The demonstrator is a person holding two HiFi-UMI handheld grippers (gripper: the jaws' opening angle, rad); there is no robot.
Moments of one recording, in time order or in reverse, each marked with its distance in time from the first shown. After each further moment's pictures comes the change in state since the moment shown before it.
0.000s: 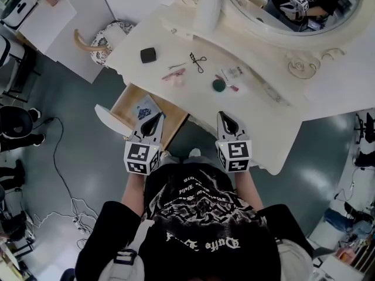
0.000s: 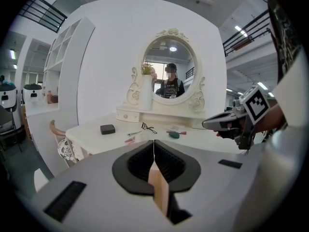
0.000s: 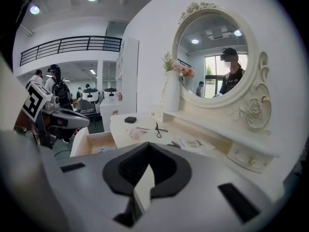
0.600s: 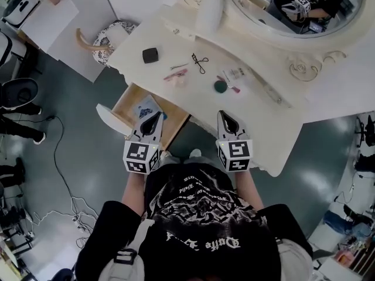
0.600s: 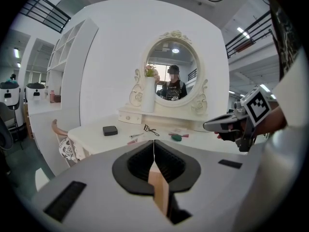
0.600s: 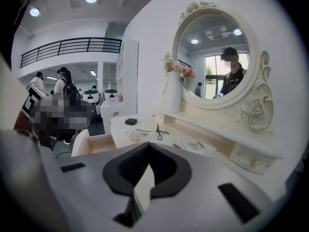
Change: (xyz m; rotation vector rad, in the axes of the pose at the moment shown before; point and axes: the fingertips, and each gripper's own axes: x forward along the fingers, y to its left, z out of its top) left arm -0.001 0.007 0.006 -0.021 -0.018 0.020; right arm 0.005 0.001 0.008 0.008 -0.010 0.010
